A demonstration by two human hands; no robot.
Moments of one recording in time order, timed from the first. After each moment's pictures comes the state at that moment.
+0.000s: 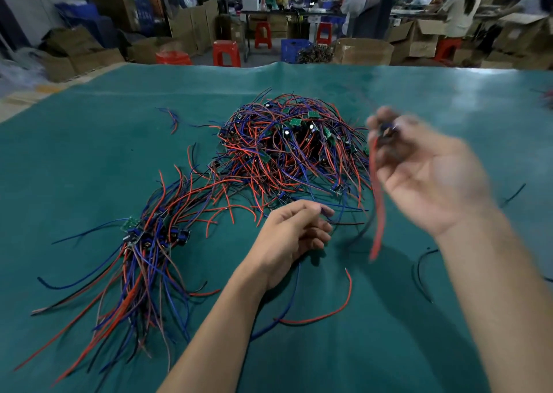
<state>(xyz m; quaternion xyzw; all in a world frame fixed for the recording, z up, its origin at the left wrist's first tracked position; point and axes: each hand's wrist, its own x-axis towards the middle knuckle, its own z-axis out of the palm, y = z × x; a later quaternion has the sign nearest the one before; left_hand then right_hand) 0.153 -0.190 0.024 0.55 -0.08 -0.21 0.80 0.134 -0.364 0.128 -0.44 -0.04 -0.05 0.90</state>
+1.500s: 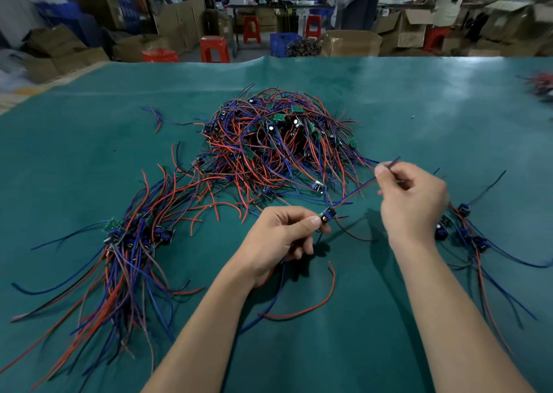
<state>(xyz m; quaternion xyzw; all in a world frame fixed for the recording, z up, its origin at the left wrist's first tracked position) 0.148 -0.189 0.019 0.67 -0.17 -0.20 0.69 0.156 -0.401 0.024 -0.75 0.18 -0.41 0.48</state>
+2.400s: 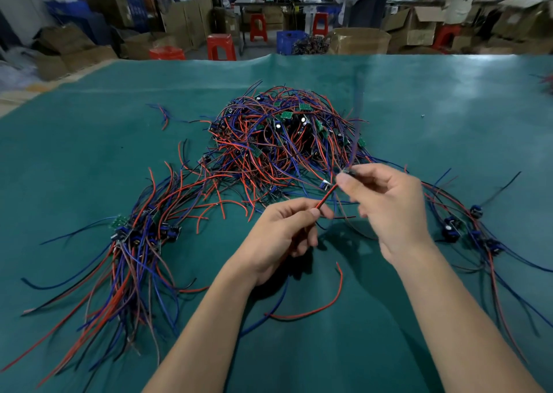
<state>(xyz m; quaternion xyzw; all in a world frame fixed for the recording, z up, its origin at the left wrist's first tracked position) 0.150 -0.187 0.024 0.63 -0.17 -0.21 0.73 0.137 -0.358 0.045 -0.69 0.03 -0.24 0.68</state>
